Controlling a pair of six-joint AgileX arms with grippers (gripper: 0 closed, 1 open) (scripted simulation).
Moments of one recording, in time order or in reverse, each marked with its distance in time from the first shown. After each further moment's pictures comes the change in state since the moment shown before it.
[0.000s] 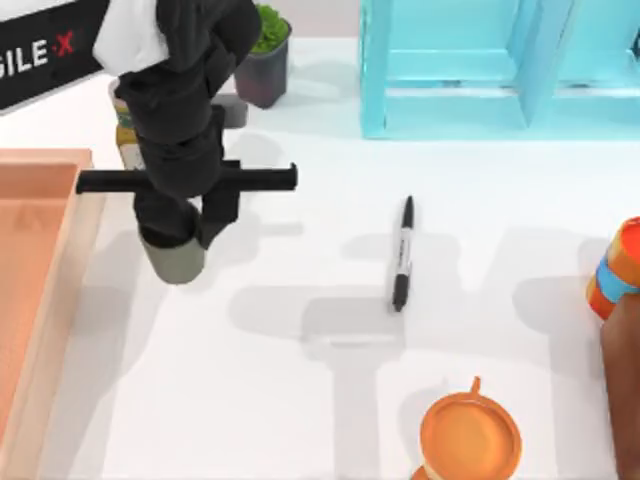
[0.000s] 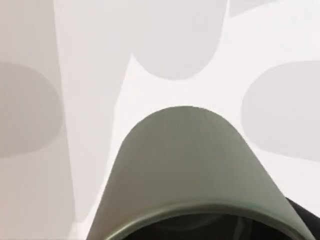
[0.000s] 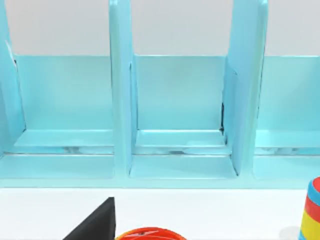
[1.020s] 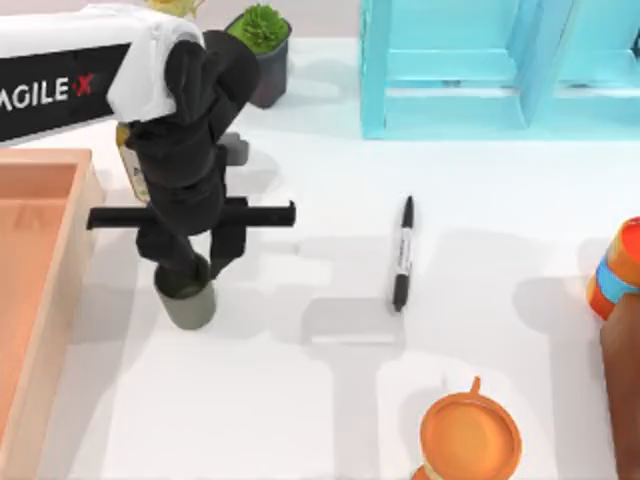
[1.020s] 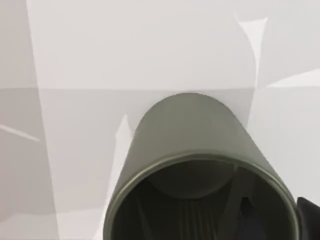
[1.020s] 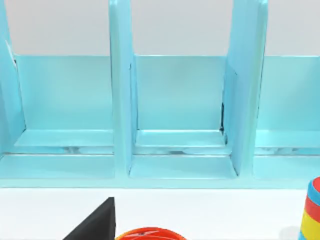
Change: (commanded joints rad) left arm 0.010 0.029 -0.139 0.167 -0.001 0.013; right arm 0.000 0.000 0.000 0.000 0.000 0.000
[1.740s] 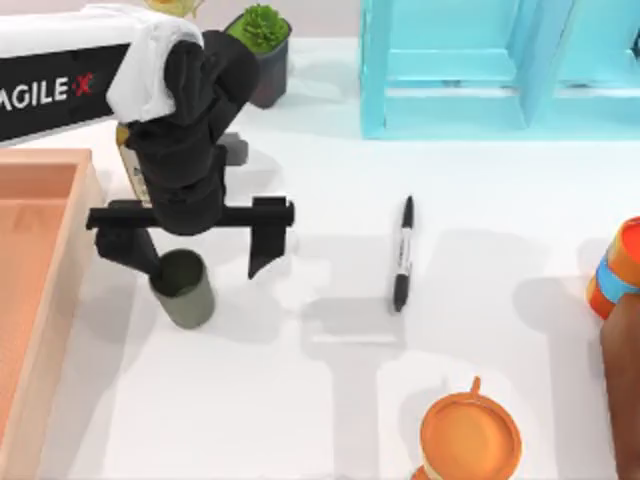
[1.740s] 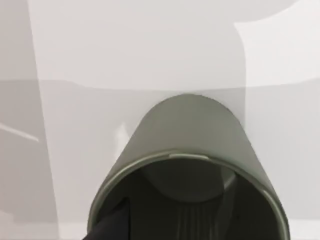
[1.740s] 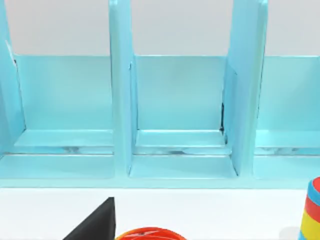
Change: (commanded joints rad) left arm 0.000 0.000 0.000 0.000 0.000 0.000; right arm 0.000 0.000 0.000 0.000 0.000 0.000
